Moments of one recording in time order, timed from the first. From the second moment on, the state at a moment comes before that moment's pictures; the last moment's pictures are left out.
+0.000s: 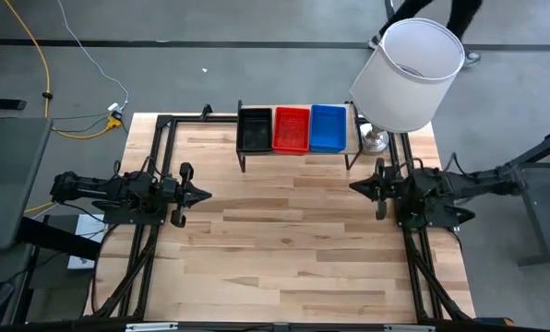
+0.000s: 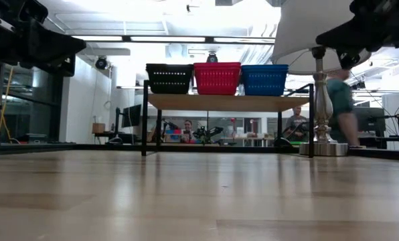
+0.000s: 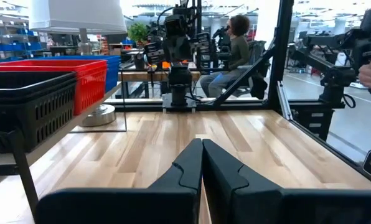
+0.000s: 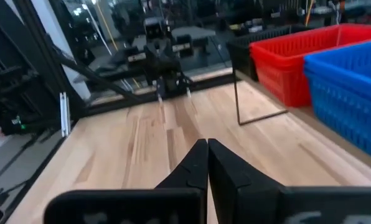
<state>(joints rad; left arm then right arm) -0.01 0.01 0.01 0.02 -0.09 0.01 0.16 0.28 0.26 -0.07 0.26 0.21</state>
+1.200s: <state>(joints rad) -0.01 0.01 0.01 0.02 -0.09 0.01 -0.01 0.09 0.01 0.03 0.11 0.00</state>
